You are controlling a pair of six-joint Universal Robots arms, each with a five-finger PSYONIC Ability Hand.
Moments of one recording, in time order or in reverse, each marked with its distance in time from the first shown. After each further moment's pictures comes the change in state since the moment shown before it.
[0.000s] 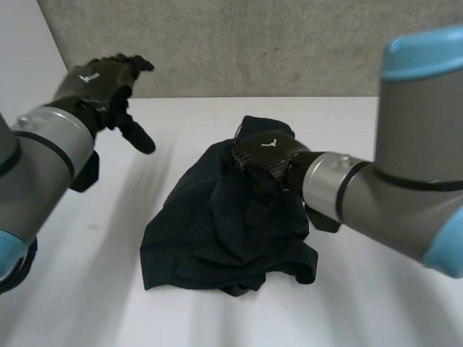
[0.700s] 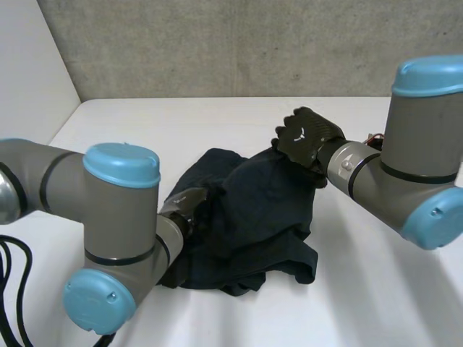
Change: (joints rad) left arm -0.195 -0.395 -0.056 -0.010 0.015 -0.427; right arm -0.137 0.121 0.025 -0.230 0.103 -0.816; left_hand 0.001 0.001 0.001 0.000 0.000; right_hand -0.086 -0.085 -0.087 -0.106 -0.117
